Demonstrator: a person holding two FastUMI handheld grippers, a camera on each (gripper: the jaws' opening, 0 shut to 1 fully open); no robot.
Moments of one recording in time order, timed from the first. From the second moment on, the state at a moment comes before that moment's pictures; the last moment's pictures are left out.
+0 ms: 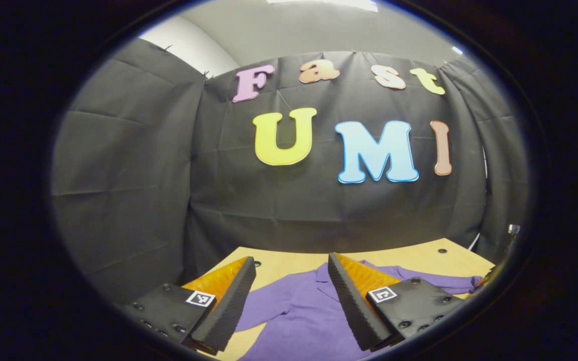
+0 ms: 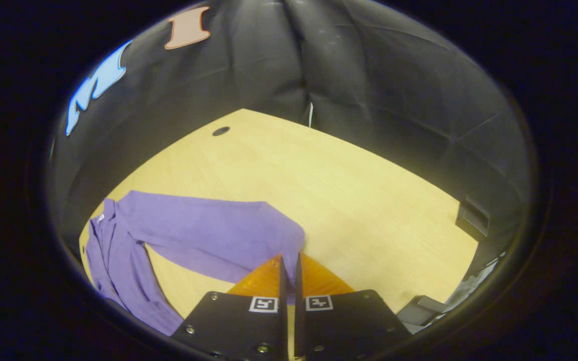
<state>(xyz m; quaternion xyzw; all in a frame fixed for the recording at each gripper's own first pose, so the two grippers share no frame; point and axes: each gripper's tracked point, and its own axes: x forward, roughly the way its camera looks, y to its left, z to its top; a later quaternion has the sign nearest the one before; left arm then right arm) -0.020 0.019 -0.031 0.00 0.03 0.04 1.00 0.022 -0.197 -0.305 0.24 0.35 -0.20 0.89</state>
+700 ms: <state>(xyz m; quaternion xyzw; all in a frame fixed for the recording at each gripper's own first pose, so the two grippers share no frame) -0.012 0.084 -0.056 -0.03 0.04 0.06 1.00 0.109 -0.085 -0.118 0.20 0.20 -0.06 0.96</state>
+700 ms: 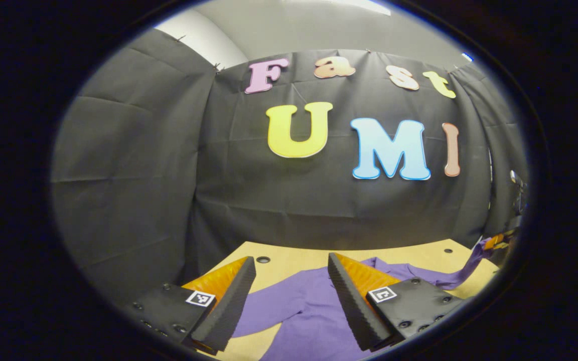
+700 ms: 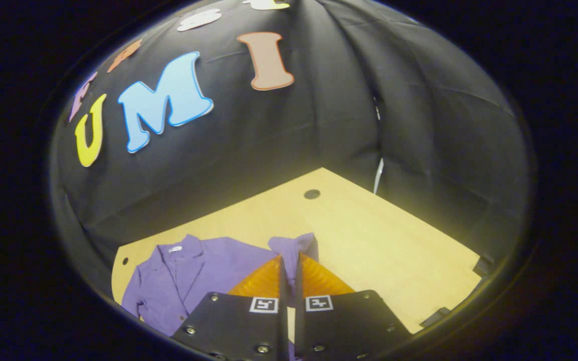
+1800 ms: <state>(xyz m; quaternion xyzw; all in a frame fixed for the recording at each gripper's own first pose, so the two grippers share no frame) -0.086 0.205 -0.066 -0.02 0.04 0.17 0.98 0.187 0.255 -0.077 0.08 0.20 0.20 0.96</state>
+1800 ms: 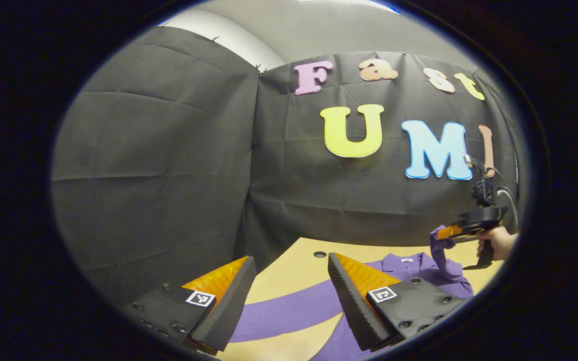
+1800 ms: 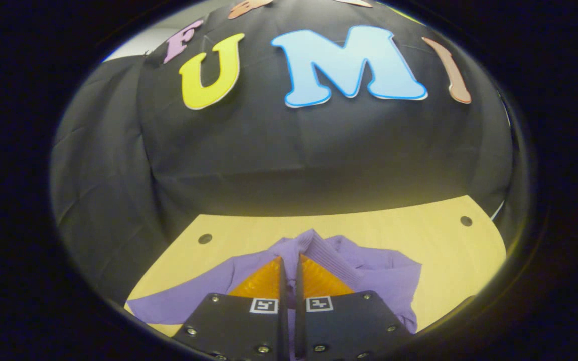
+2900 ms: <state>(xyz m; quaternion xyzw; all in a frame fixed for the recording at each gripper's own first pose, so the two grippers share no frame) -0.083 0.272 -0.176 -0.08 0.12 0.24 0.96 0.134 0.323 -0.113 -0.05 0.19 0.25 0.95</state>
